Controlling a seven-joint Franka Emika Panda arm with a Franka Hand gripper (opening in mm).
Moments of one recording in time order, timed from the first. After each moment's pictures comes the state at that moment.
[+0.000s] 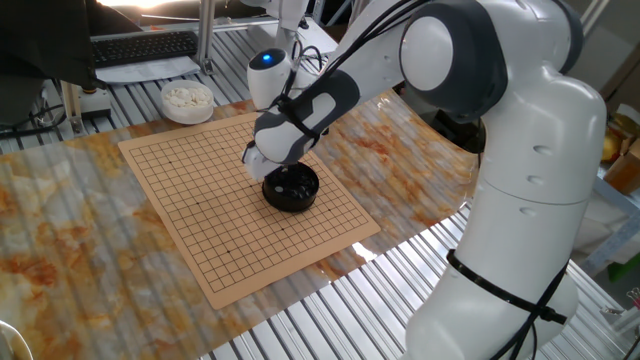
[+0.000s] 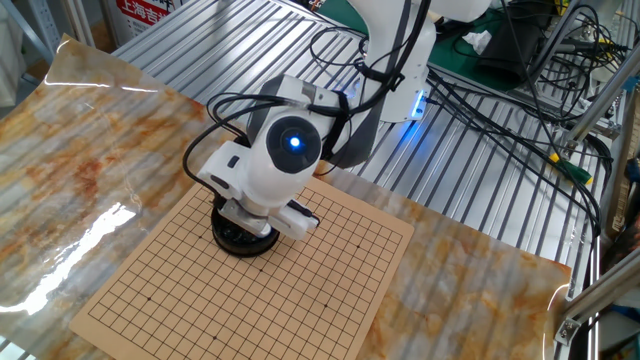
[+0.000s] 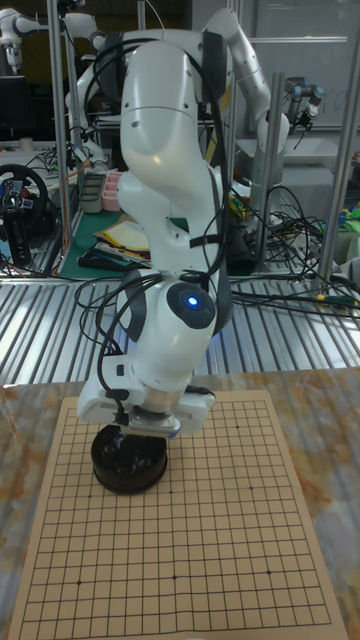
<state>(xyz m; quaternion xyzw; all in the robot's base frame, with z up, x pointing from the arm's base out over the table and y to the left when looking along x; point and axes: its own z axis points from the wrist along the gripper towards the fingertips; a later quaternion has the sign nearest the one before) 0.527 -0.061 0.099 0.07 -0.98 0.16 0.06</state>
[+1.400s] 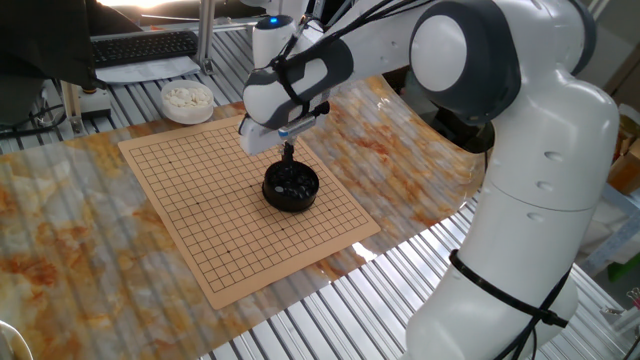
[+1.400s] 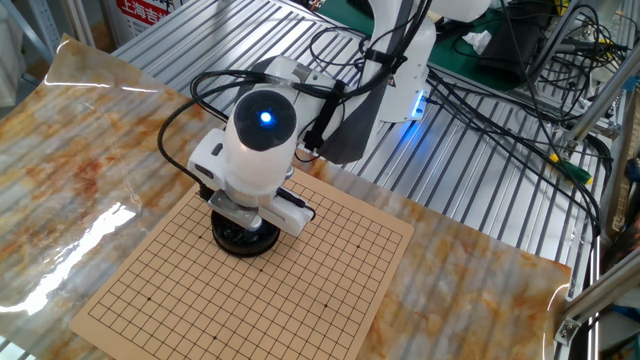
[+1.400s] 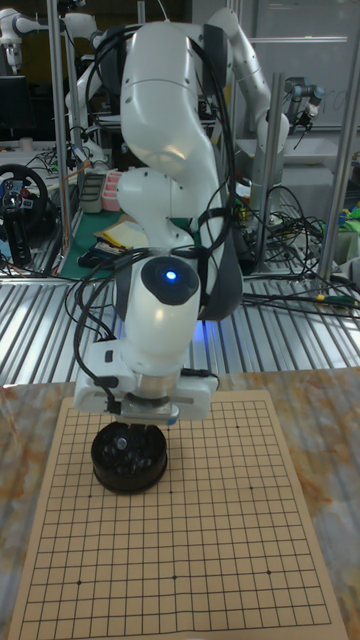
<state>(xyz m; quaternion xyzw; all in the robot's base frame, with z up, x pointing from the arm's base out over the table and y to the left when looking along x) 0.543 -0.051 0.142 0.04 -0.99 0.10 0.07</state>
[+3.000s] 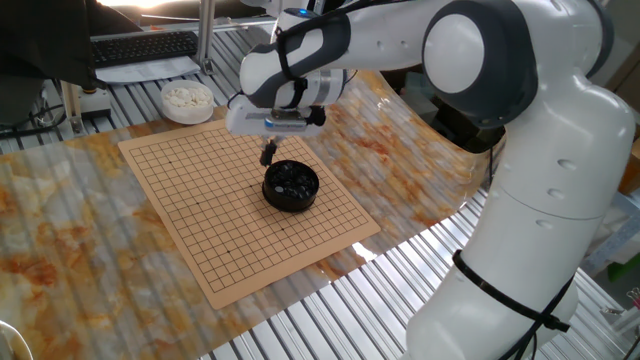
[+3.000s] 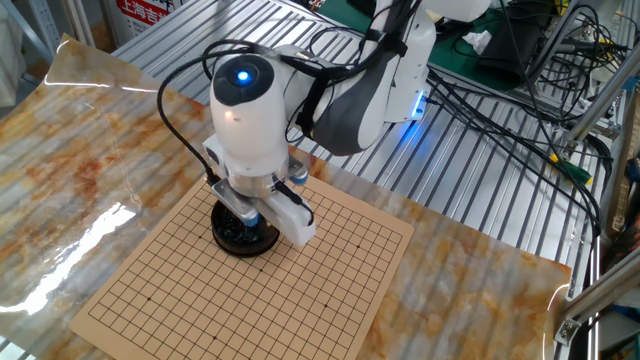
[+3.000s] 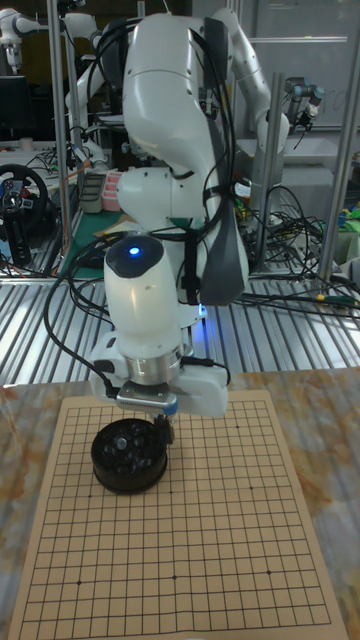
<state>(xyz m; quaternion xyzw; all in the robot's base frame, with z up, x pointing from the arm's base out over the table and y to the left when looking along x) 0.547 -0.012 0.155 -0.12 -0.99 -0.04 0.03</state>
